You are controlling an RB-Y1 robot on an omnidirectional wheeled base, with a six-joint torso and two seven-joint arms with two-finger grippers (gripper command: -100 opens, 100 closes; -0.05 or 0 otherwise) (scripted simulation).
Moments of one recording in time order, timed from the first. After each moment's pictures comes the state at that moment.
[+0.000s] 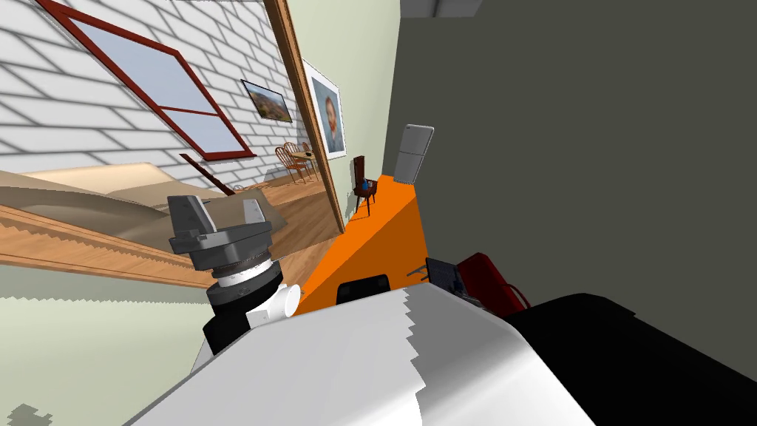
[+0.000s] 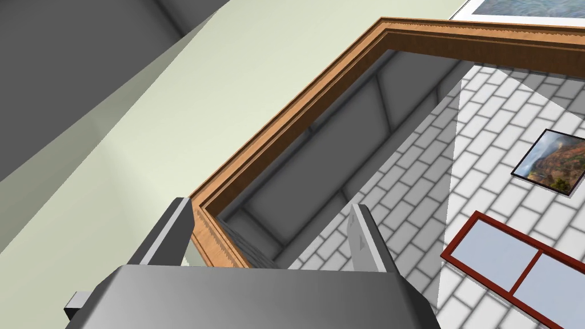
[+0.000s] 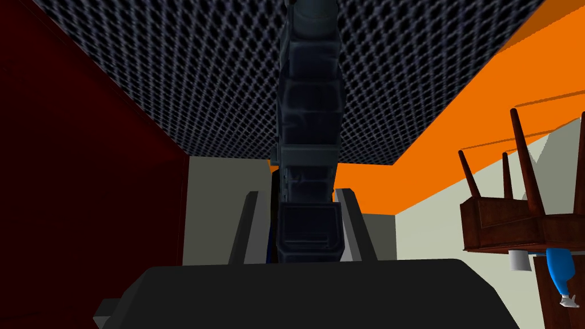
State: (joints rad) left arm 0.55 -0.02 -0.06 -2.38 -0.06 -0.65 0.01; right arm 0.34 -0.60 -0.48 -0.28 0.80 -0.75 0.54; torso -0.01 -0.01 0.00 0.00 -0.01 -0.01
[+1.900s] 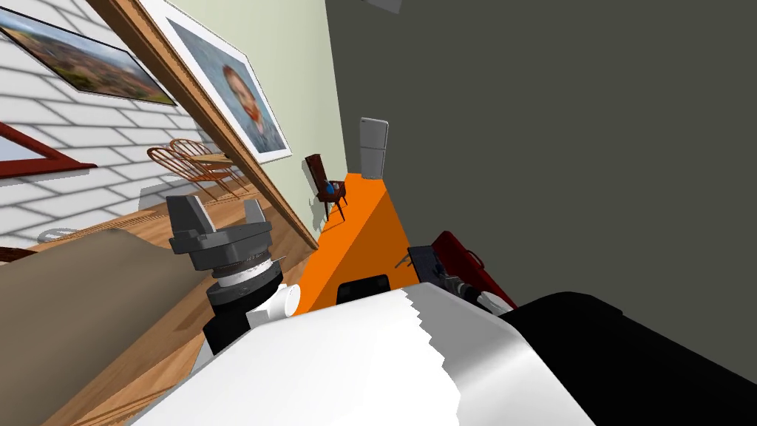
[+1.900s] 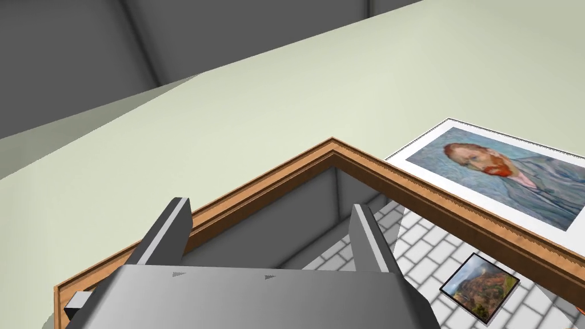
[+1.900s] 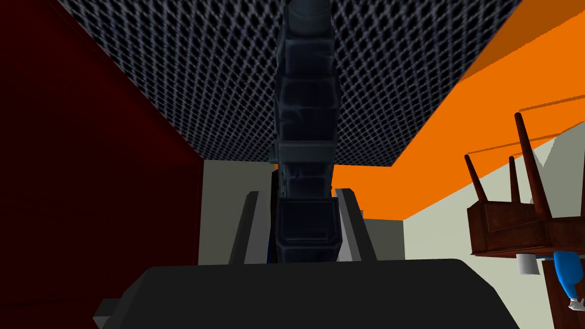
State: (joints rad) left arm 0.55 -0.02 -0.06 -2.38 -0.06 -0.65 0.01; right arm 0.46 -0.62 -0.24 -0.85 1.07 -0.58 0.18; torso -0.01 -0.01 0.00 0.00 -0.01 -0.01
